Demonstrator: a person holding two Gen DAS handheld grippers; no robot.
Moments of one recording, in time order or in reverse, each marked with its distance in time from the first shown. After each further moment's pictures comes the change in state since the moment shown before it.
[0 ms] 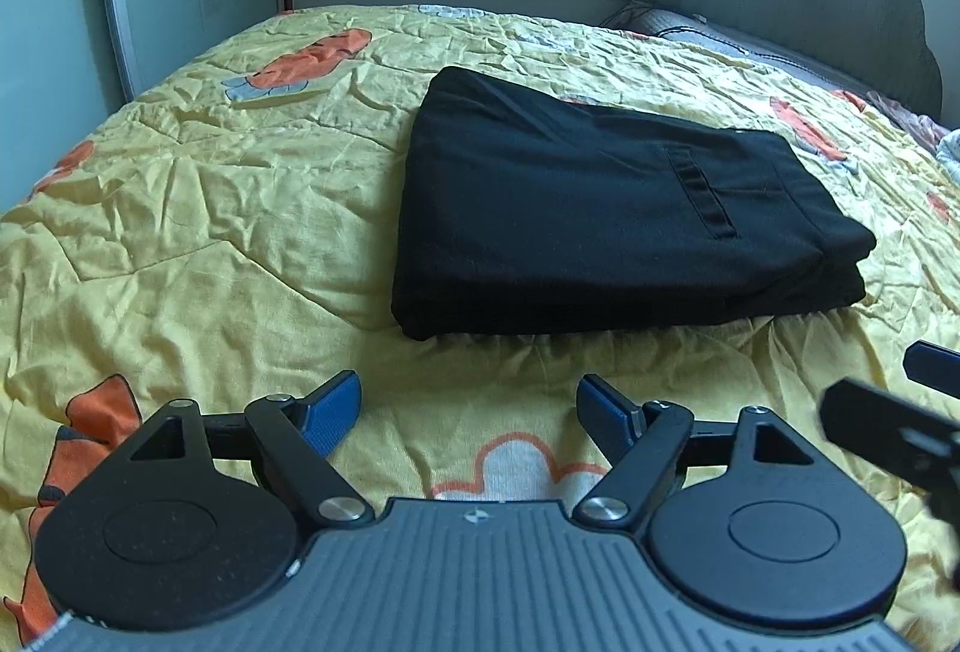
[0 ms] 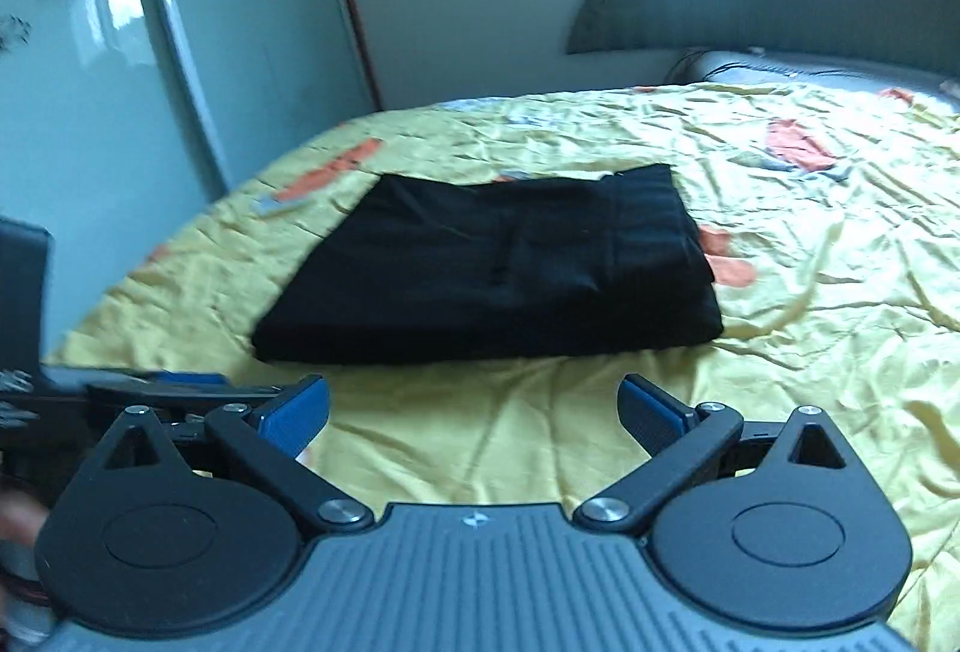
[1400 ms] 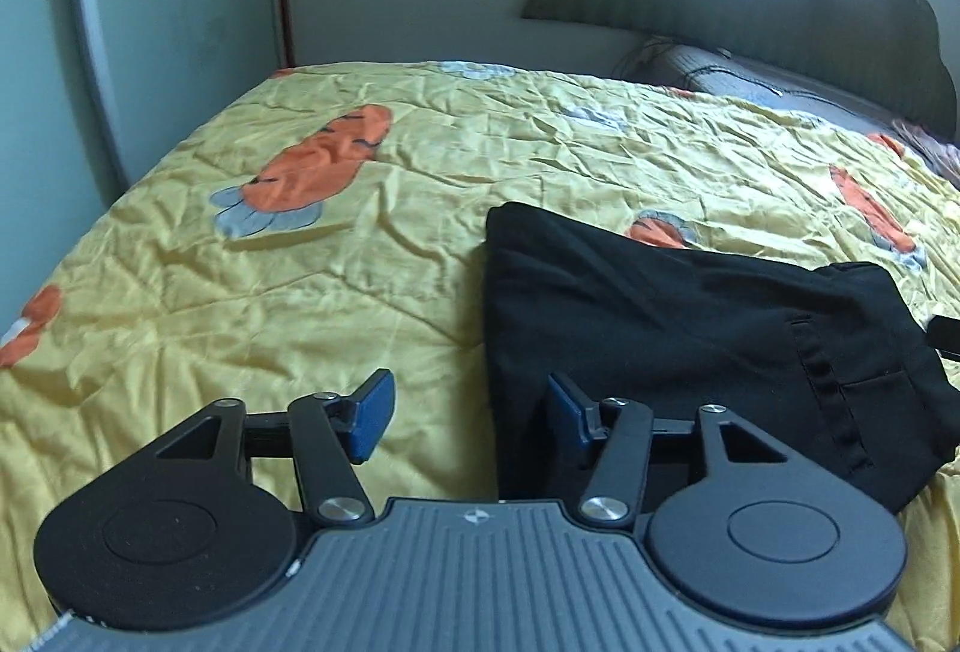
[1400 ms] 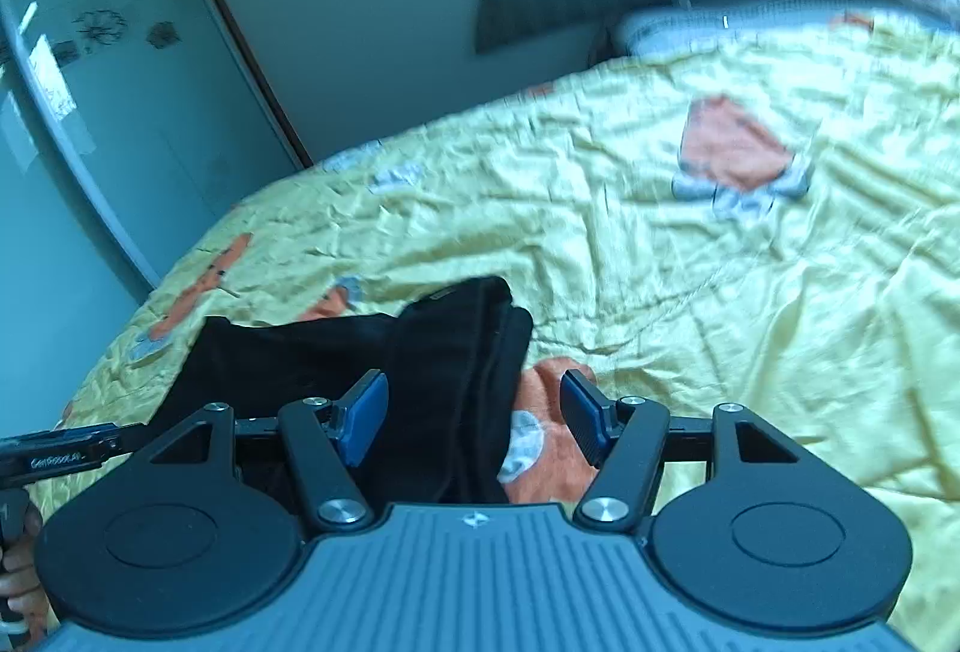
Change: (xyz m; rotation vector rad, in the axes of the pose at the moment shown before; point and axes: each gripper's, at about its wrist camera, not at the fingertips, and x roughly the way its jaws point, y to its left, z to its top) left arm 0.061 0.042 0.101 0.017 -0.056 0.021; right arm 0.077 -0.128 0.082 0.212 -0.015 0.014
